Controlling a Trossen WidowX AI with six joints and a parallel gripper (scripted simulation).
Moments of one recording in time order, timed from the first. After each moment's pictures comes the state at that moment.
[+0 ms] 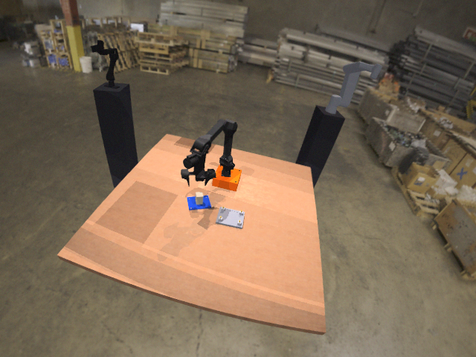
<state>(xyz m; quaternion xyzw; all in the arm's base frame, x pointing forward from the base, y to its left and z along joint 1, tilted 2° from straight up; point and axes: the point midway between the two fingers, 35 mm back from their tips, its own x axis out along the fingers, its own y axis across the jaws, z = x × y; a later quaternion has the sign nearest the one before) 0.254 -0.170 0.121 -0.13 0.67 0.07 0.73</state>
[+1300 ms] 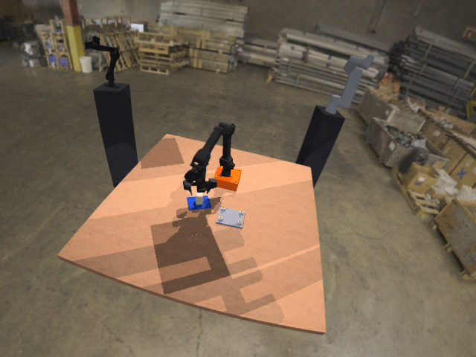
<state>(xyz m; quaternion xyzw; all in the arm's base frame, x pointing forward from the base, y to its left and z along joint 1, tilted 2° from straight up) 0.242 -0.158 0.042 -0.10 0.70 0.09 0.70</state>
